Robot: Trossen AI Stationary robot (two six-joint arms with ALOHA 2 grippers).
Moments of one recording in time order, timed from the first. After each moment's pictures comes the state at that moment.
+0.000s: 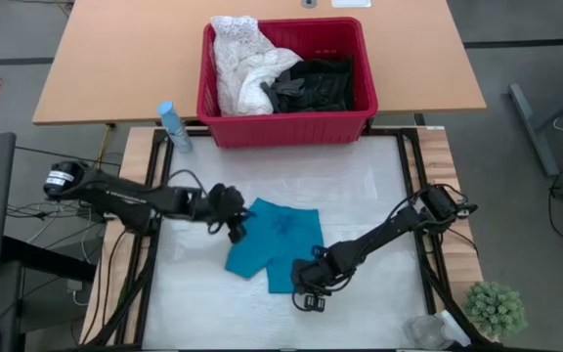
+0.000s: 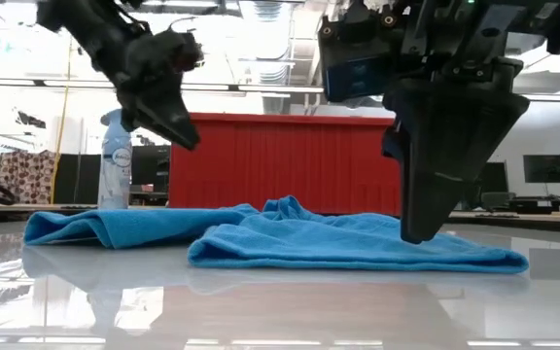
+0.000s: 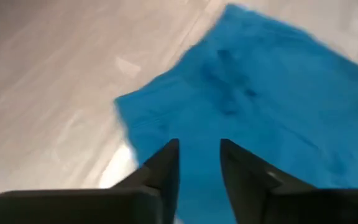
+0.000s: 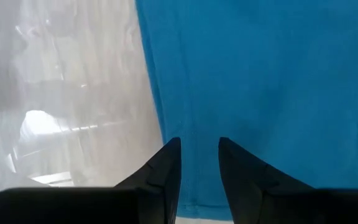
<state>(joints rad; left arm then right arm) -0.06 1.26 0.72 -0.25 -0.27 -0.52 0.44 1.96 1.33 -0.56 0.00 0.66</state>
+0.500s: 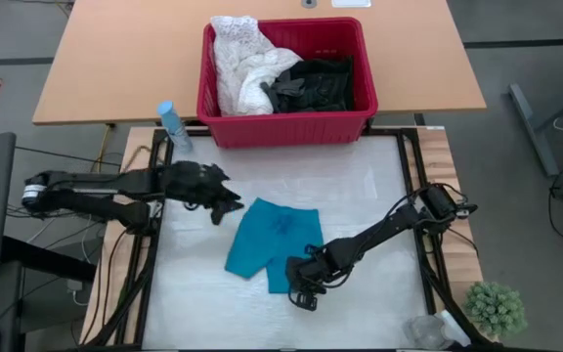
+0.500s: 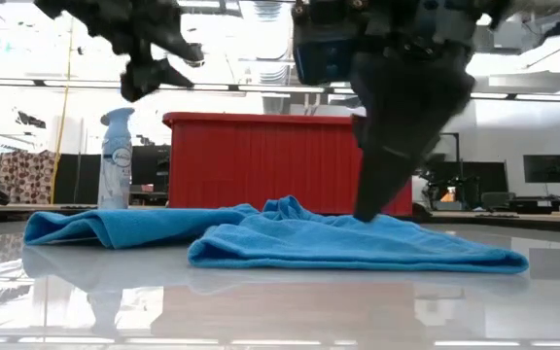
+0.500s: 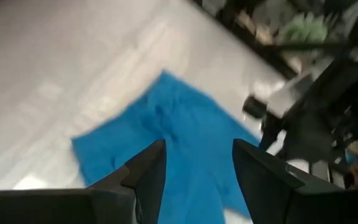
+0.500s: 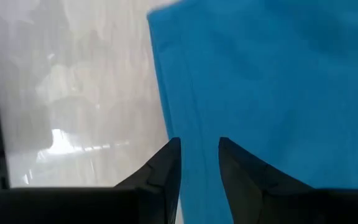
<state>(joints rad) 0.11 0.93 0.72 -0.26 0.05 -0.59 0.41 1.96 1.35 -0.48 0.00 0.65</state>
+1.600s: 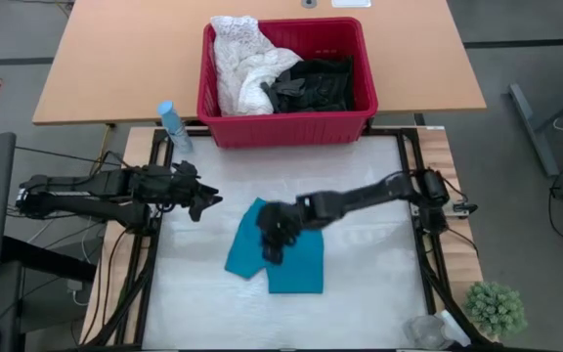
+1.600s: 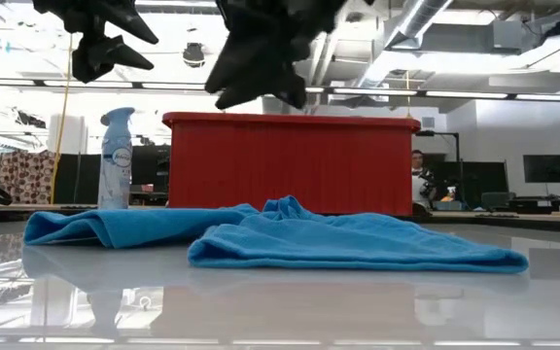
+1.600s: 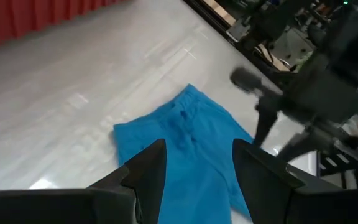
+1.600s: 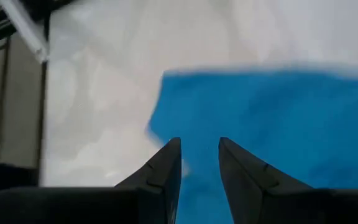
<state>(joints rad) 0.02 0.69 0.72 -0.48 -0.18 -0.70 0.11 1.95 1.61 -0.44 -0.05 0.40</state>
